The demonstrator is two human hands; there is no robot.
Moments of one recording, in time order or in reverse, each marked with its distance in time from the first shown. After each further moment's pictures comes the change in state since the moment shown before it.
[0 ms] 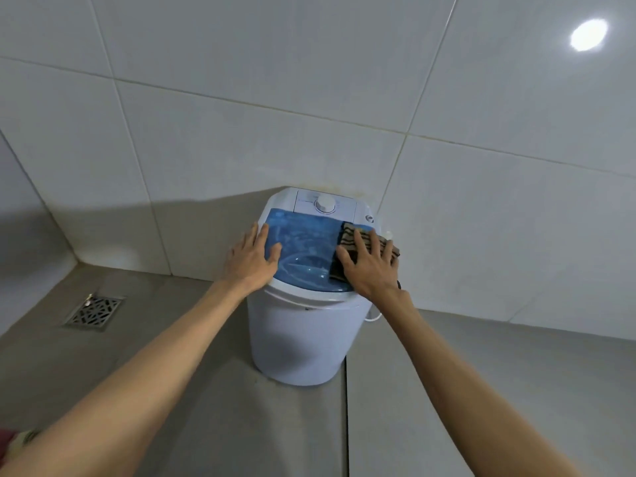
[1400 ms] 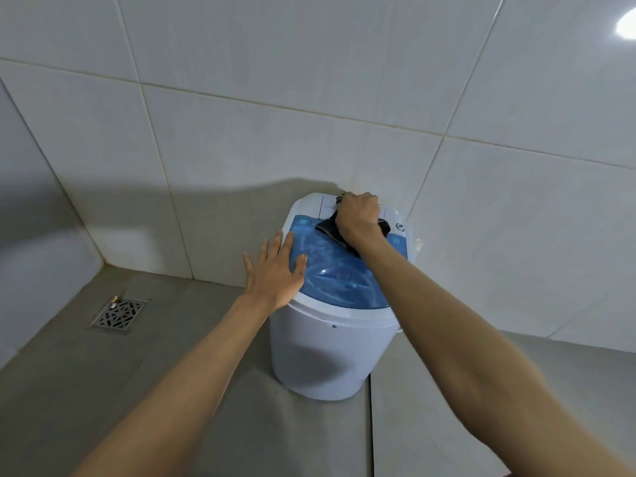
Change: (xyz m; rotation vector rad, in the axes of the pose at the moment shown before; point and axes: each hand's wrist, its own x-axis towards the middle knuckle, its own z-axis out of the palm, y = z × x) left_hand -0.005 0.005 0.000 0.051 0.020 -0.021; right_hand 0.109 -0.102 -0.019 -0.353 0.206 -0.146
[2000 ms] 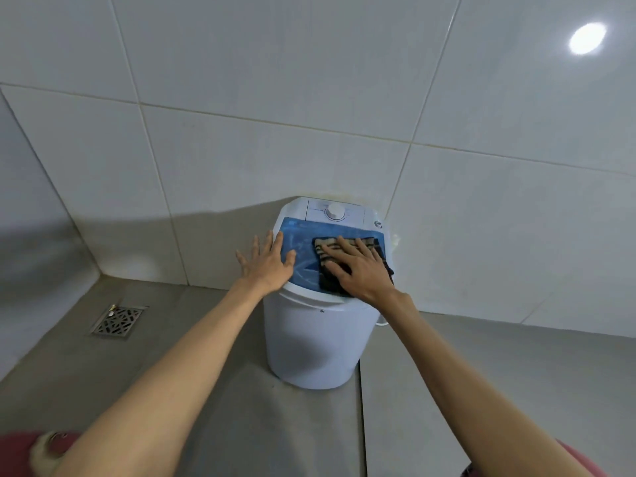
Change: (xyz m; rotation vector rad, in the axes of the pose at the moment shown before) left_hand -0.004 0.007 -0.018 0.082 -0.128 -0.019; right_hand -0.134 0.056 0.016 0.358 -0.153 -0.215
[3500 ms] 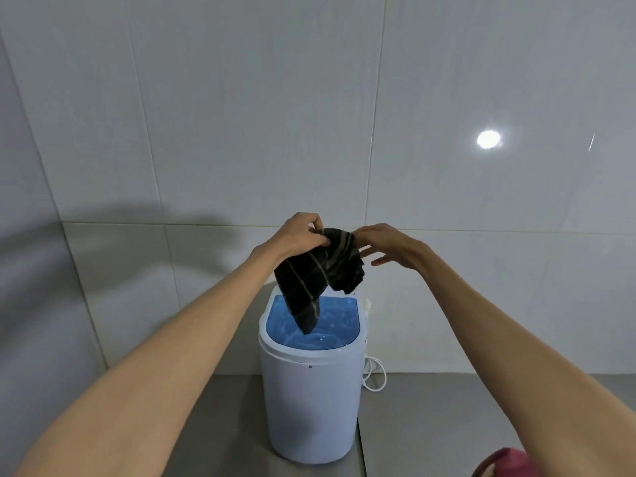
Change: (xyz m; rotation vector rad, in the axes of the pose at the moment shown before) left_hand -0.093 0.146 -0.208 -0.430 0.193 0.448; right_hand -0.072 -0.037 -0.249 0.655 0.030 0.141
